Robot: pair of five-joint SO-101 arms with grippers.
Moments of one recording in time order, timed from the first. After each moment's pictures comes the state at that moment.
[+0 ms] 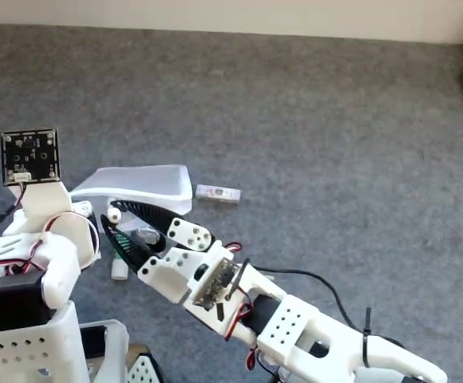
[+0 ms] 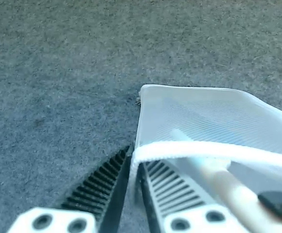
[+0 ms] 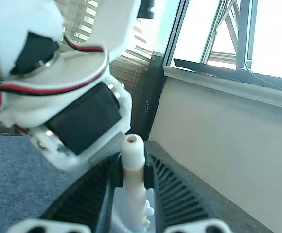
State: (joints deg) left arm -15.7 -64.8 36.7 82.7 3.6; right arm -60.0 -44.7 77.3 -40.9 16.0
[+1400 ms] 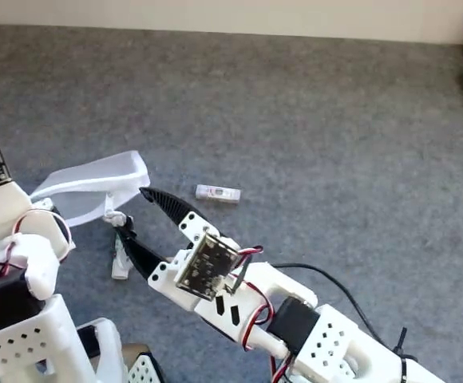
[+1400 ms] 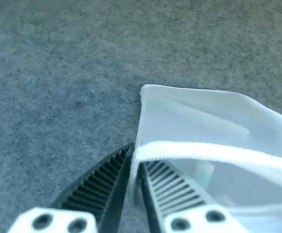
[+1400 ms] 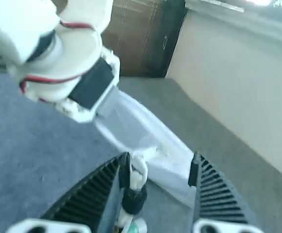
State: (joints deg) left arm -31.7 -64.7 39.9 77.4 8.0; right arm -60.1 -65.1 64.2 13.9 15.9
